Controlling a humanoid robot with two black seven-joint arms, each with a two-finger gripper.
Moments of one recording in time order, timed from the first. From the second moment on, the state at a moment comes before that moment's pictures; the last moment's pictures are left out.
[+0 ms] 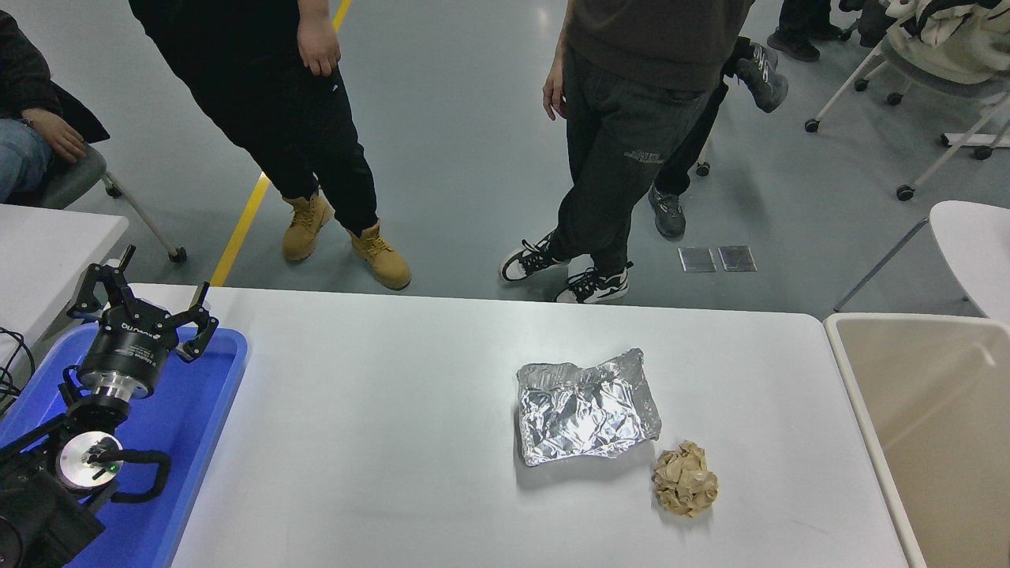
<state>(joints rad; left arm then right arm) -0.55 0.46 -0.62 -0.39 -0.23 -0.70 -0.58 1.02 -0.51 0.31 -0.06 -0.01 -0.02 0.12</state>
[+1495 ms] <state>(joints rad) -0.55 0.46 -0.62 -0.39 -0.23 -0.70 -0.58 0.56 -0.54 1.09 0.87 -0.13 -0.01 0.28</state>
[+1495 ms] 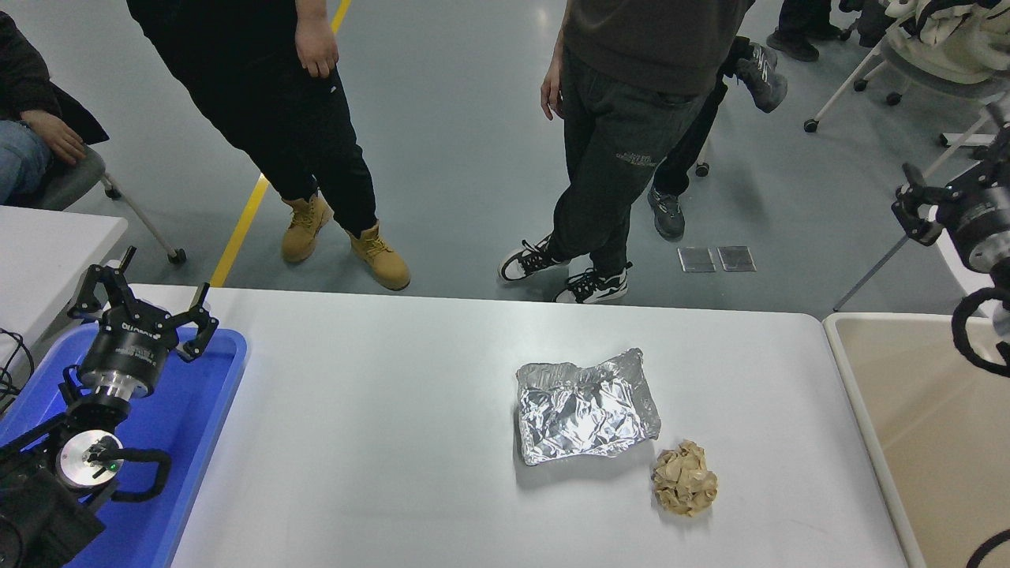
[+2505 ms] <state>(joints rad) -0.55 0.46 -0.62 -0.39 -0.23 -0.70 -0.58 0.58 -0.51 1.04 0.77 -0.15 -0.01 0.32</state>
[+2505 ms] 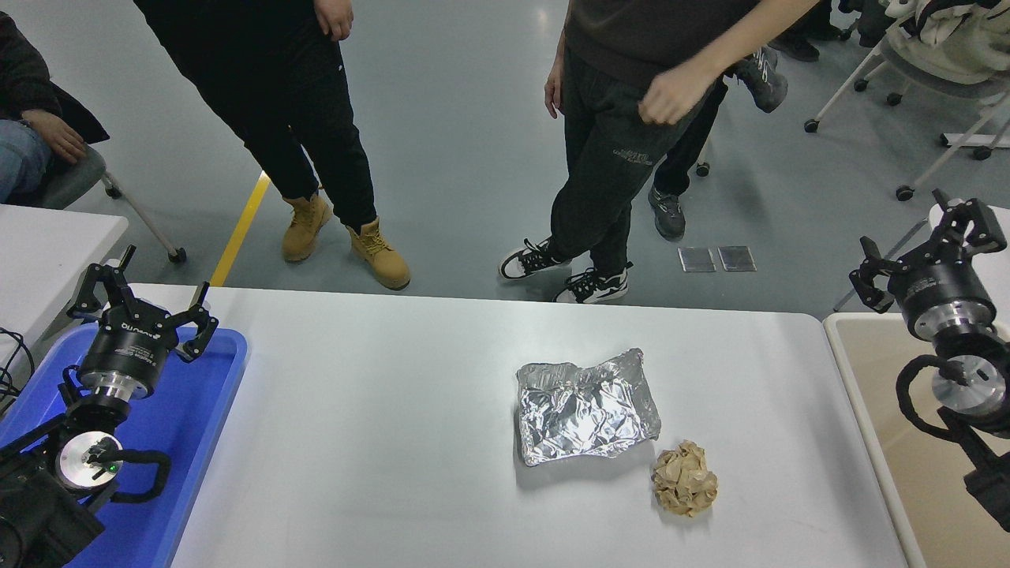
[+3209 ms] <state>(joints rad) -0.55 0.46 -0.62 -0.39 -0.23 -0.70 -0.58 1.05 -0.64 0.20 0.69 -0.33 0.14 0.32</state>
